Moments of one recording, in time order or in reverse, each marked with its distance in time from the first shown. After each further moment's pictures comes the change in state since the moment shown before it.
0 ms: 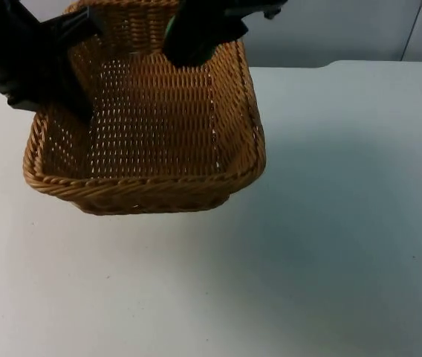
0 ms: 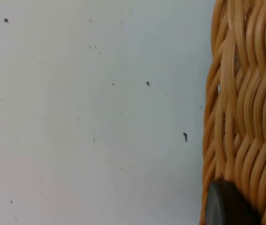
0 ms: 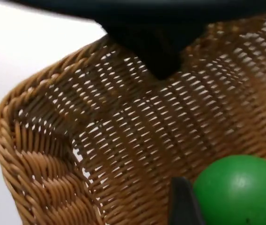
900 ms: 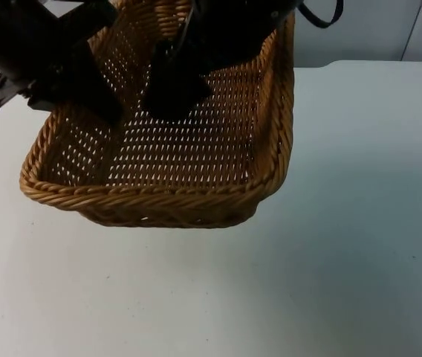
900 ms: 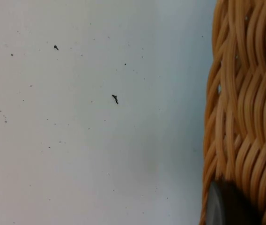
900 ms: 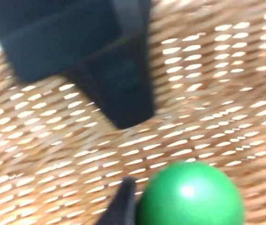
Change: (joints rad) right arm 0.006 0.123 -0.016 -0.042 -0.107 0.054; left arm 0.000 0.000 0.000 -0.169 0.171 0.246
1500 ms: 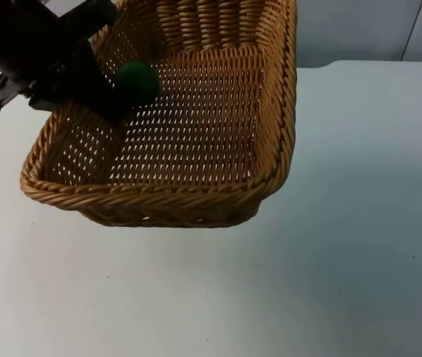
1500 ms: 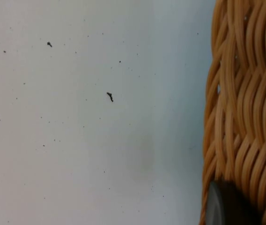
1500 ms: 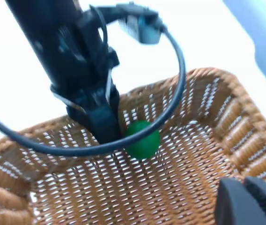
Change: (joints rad) right arm 0.000 -0.329 -0.203 -0.142 0.321 0.158; left arm 0.000 0.000 0.000 -0.009 0.008 0.002
